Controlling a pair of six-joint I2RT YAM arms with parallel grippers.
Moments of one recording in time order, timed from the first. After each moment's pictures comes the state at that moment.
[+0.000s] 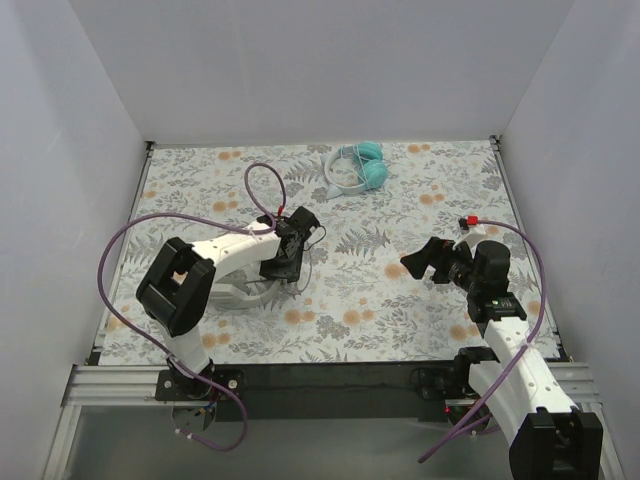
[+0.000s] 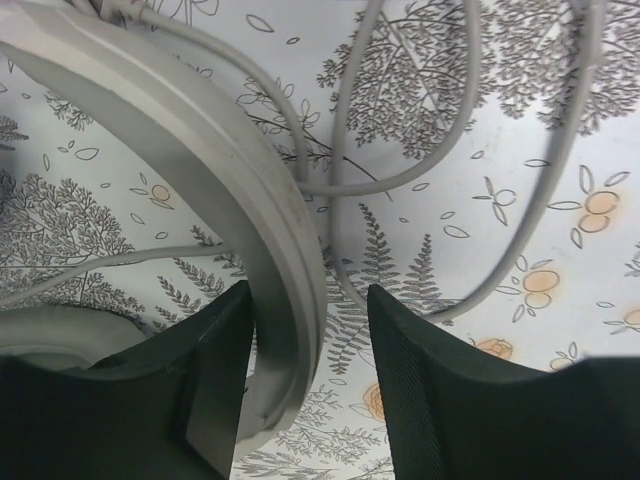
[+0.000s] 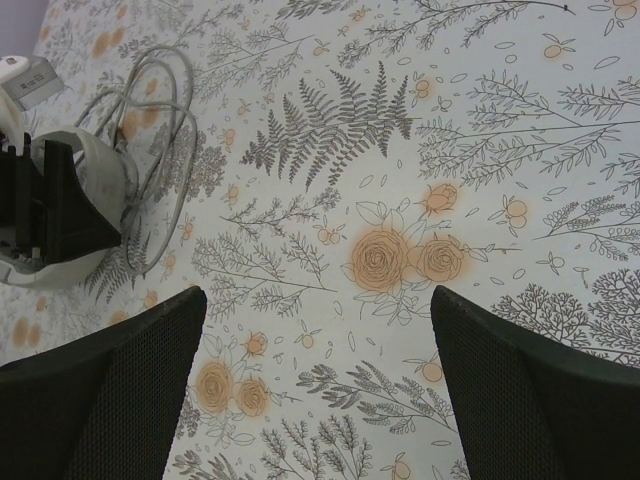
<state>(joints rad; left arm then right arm) -0.69 1.74 1.17 -0.79 -0.30 -0.54 0.06 0.75 0.36 -0.04 -0.48 0.39</state>
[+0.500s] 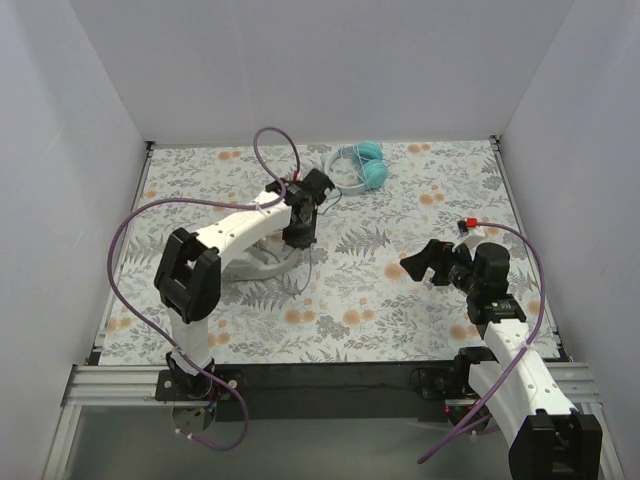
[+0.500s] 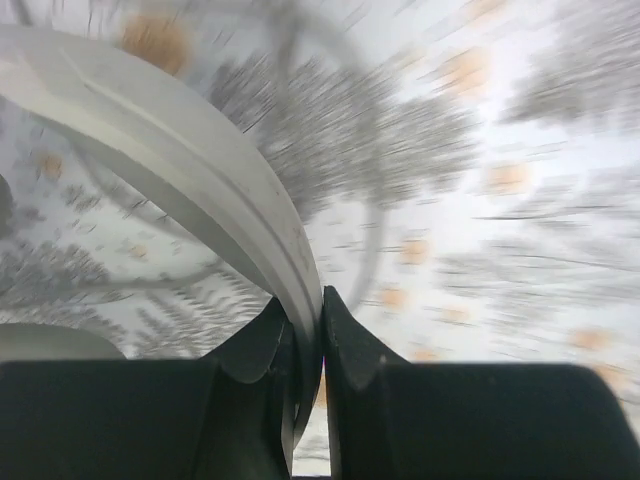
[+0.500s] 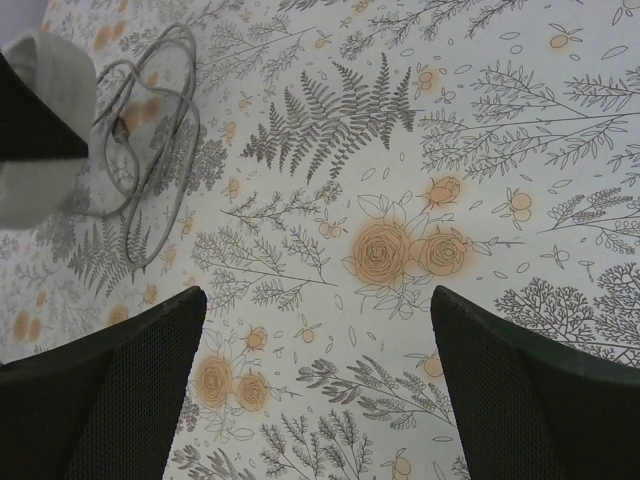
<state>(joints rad) -0.70 1.88 1.50 -0.95 -0.27 -0.53 0.06 0.74 0.34 -0.04 -0.49 0.39</state>
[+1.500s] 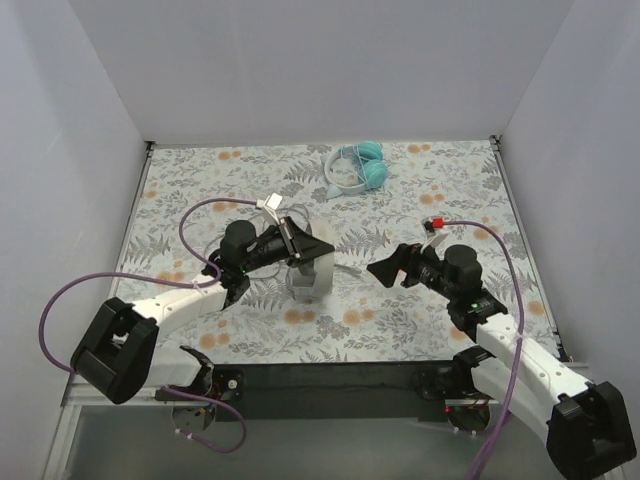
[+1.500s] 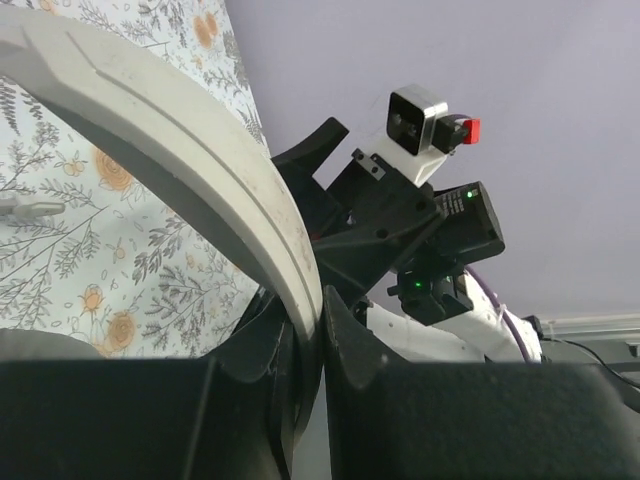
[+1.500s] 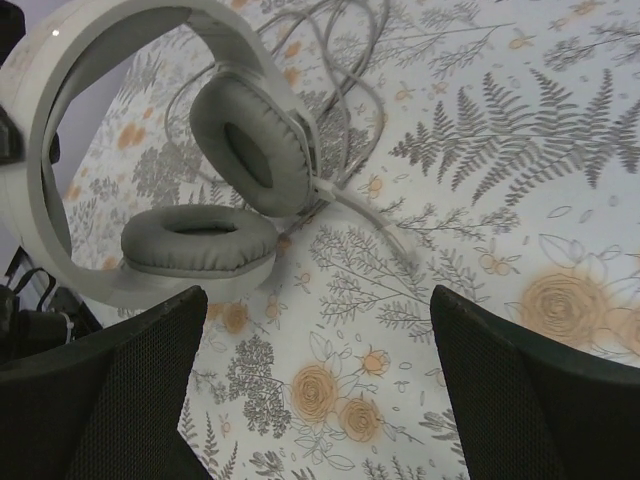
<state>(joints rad) -0.59 1.29 0.59 0.63 0.55 -1.20 0.38 0.79 0.33 0.19 -0.40 0.52</state>
